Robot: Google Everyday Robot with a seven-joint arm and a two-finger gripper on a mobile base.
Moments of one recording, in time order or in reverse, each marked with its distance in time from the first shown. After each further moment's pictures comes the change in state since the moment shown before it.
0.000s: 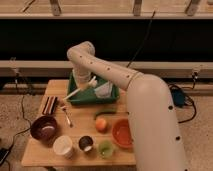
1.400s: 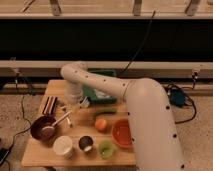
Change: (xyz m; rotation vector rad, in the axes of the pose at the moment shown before) arm -0.099 0.049 0.069 -0.184 -0.263 0.033
